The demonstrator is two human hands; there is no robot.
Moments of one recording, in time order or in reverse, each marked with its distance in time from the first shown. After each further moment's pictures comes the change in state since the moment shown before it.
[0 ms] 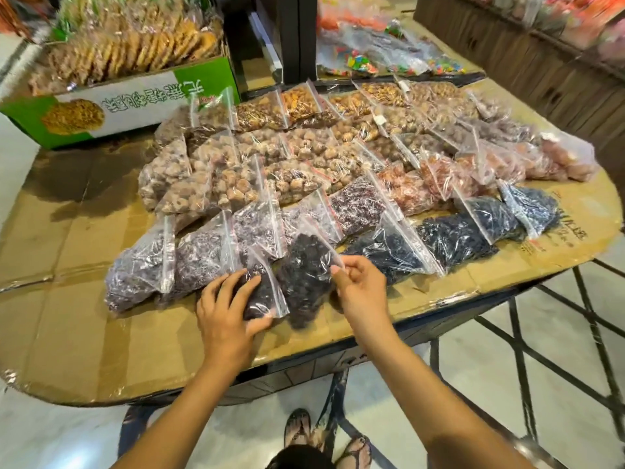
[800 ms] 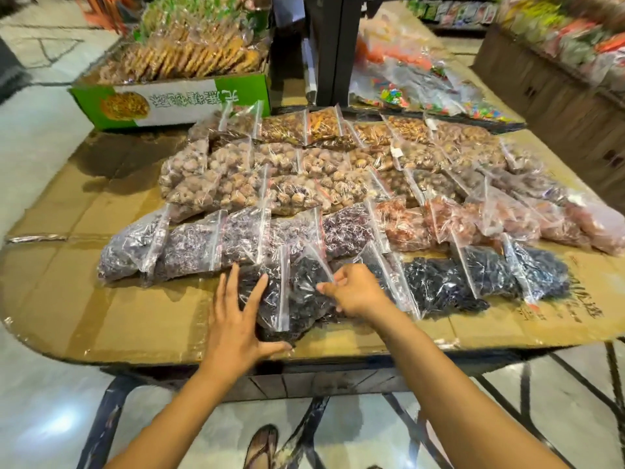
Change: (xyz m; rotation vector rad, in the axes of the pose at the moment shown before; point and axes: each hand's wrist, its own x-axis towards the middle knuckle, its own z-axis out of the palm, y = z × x) left_hand -0.015 0.073 0.033 0.170 -0.210 -0.157; right_hand 0.075 -0.025 -0.059 -0.694 -0.486 0.026
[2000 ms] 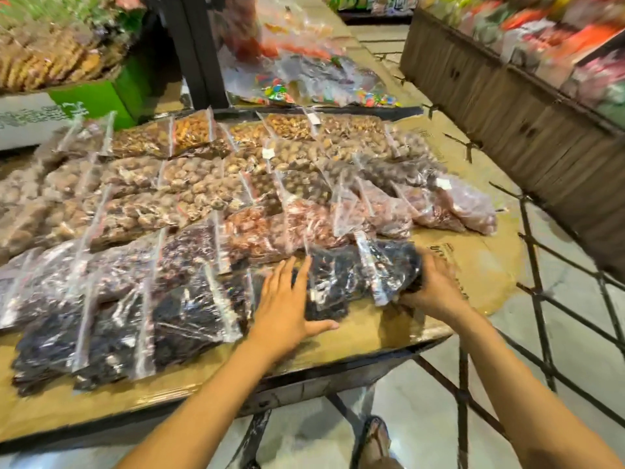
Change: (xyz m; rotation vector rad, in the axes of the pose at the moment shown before) left_hand 0.112 0.306 0.103 0.049 -0.280 0.206; right_hand 0.030 0.280 -0.298 -0.405 0.326 0.106
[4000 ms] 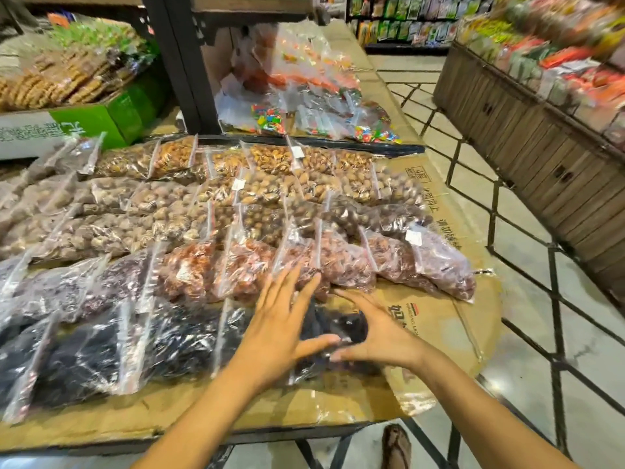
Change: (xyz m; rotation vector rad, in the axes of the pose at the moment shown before) left_hand 0.075 0.115 -0.012 -0.042 0.180 0.068; right_hand 0.056 0.024 -0.049 0.240 -0.397 -0.580
